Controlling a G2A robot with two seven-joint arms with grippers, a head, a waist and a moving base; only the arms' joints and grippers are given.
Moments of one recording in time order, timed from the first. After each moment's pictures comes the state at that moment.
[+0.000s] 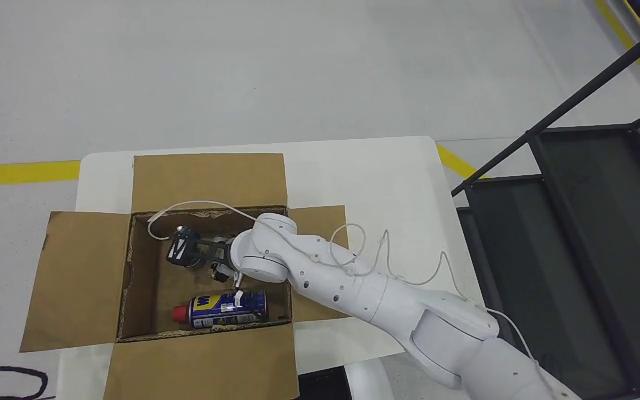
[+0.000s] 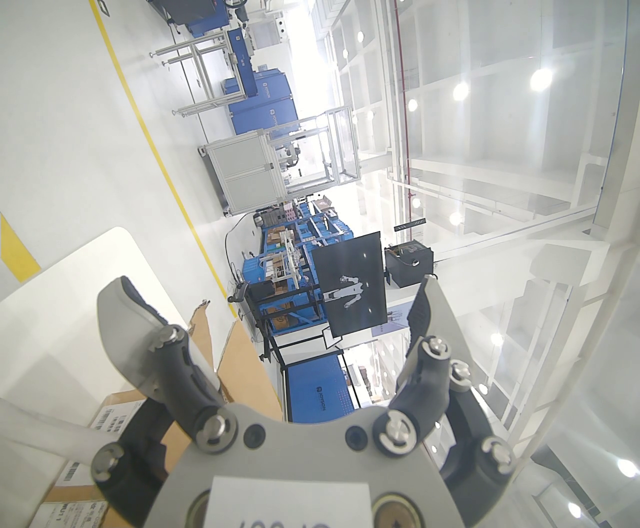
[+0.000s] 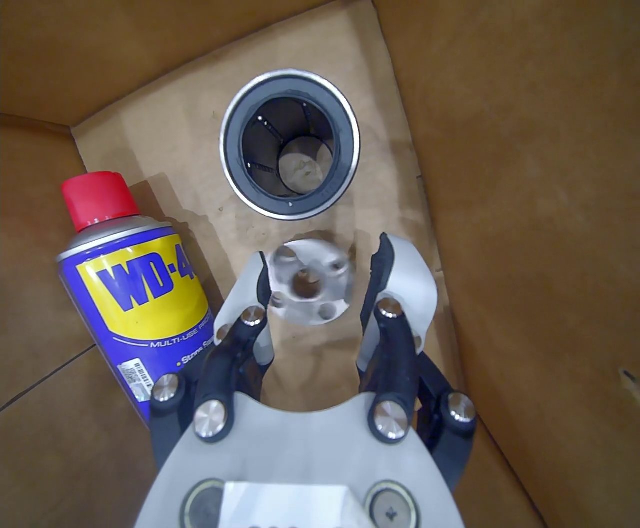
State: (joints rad) left arm 2.29 -1.32 -2.22 -2.28 -0.37 -0.30 0.05; right arm -0.75 -1.63 0.49 -1.25 -1.02 -0.23 0.97
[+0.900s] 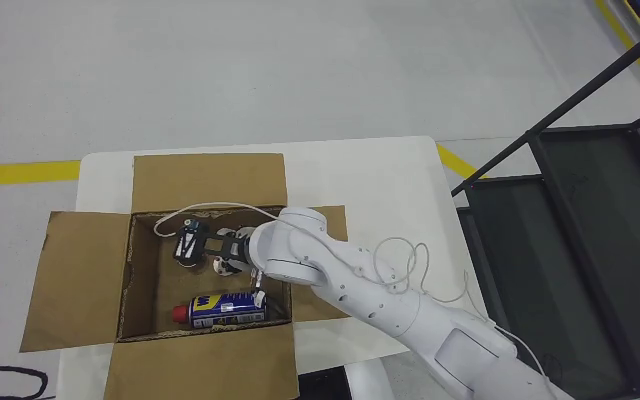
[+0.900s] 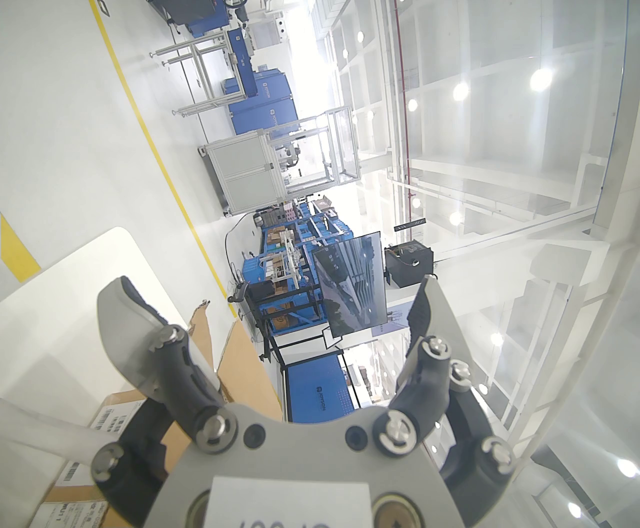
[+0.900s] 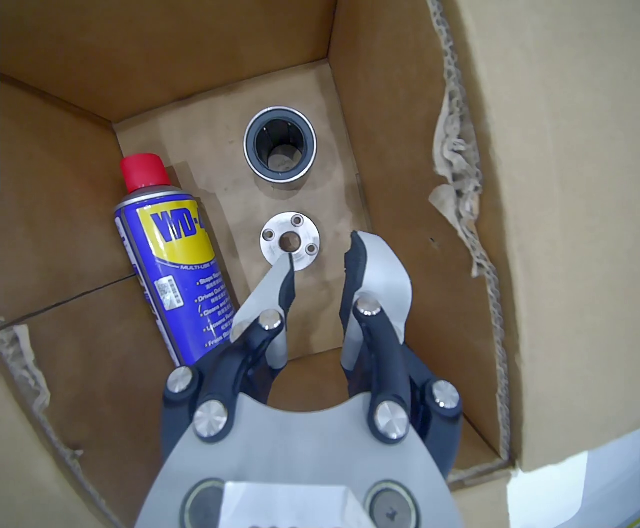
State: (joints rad) left arm 2.29 -1.32 -2.22 -2.28 -0.37 -0.30 0.05; right arm -0.89 -1.53 0.69 -1.66 -1.15 -0.33 1.18
